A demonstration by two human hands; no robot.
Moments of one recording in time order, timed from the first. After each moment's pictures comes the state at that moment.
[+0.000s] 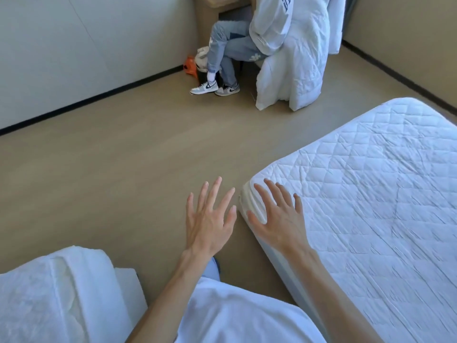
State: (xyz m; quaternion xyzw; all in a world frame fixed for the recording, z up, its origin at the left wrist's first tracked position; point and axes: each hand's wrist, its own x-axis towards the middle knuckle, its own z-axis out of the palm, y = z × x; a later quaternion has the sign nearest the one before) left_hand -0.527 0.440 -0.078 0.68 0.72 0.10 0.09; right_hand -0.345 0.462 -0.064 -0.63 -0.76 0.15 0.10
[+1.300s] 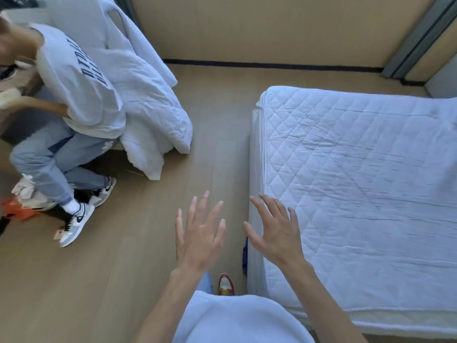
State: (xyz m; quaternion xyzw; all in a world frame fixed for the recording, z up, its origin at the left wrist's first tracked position) left_hand -0.512 1.073 -0.062 0.91 0.37 0.03 0.18; right_hand -0.376 0.939 -0.065 -0.90 -0.38 0.08 0.18
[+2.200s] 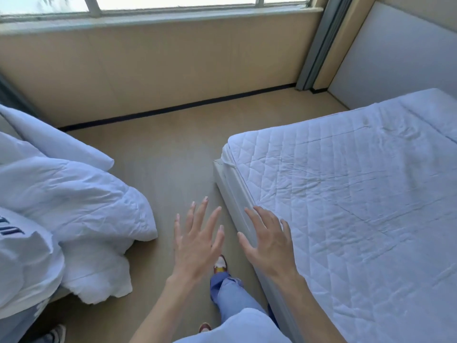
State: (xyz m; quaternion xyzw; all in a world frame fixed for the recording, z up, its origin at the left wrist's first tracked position) left_hand -0.226 1.481 -0.063 0.98 0.12 0.03 0.18; right_hand -0.184 1.302 -0.049 -0.97 -0.15 -0.01 0.20
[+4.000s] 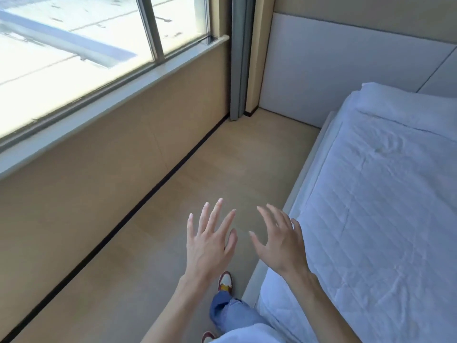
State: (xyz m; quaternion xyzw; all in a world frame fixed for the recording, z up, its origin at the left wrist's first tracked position) left_hand 0.718 1.763 -0.034 0.97 -0.23 0.01 0.13; right_hand 0.659 1.590 -0.040 -0.97 0.15 -0.08 0.17
